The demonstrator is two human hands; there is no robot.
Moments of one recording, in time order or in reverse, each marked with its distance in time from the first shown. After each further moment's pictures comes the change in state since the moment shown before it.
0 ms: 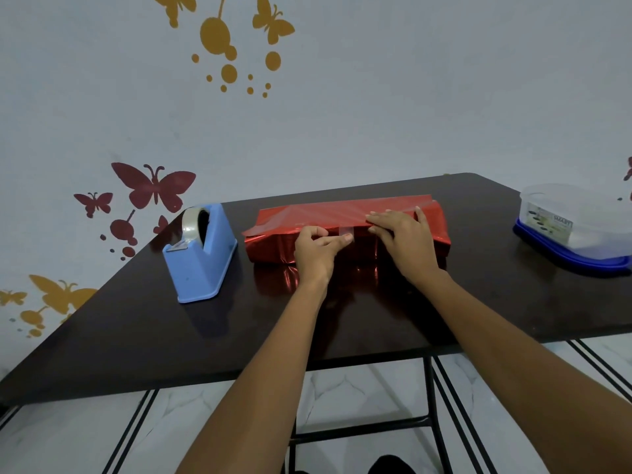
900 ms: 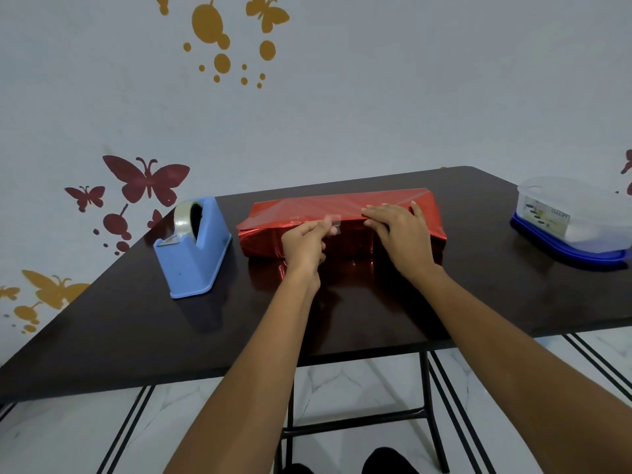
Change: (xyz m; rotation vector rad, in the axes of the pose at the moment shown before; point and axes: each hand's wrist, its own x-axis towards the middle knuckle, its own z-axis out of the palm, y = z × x) left_hand -0.004 0.011 -0.004 -0.118 0.039 -0.151; right_hand 0.001 0.001 0.003 -0.012 0.006 0.009
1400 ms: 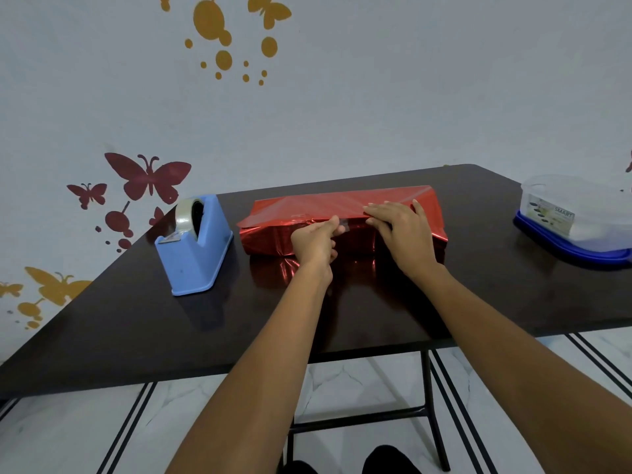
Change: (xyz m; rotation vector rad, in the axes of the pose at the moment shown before) left_hand 0.003 0.000 0.016 -0.078 0.059 -0.127; right_hand 0.000 0.000 0.000 0.031 -0.004 -0.005
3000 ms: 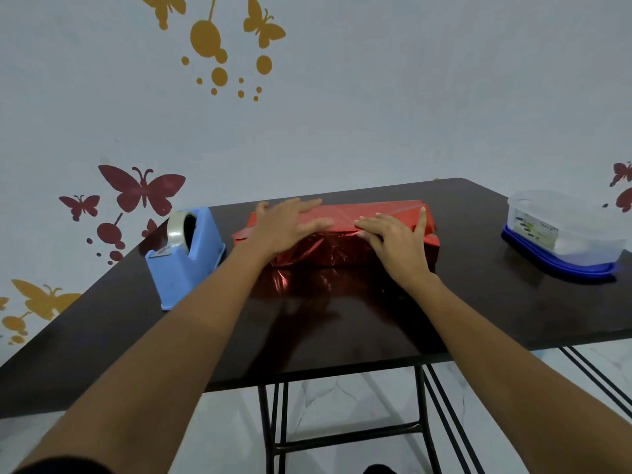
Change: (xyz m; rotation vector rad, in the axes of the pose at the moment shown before) left_hand 0.062 0.054 -0.039 1.423 -0.349 0.785; right_hand 0.003 0.000 -0.006 -0.112 -0.077 0.030
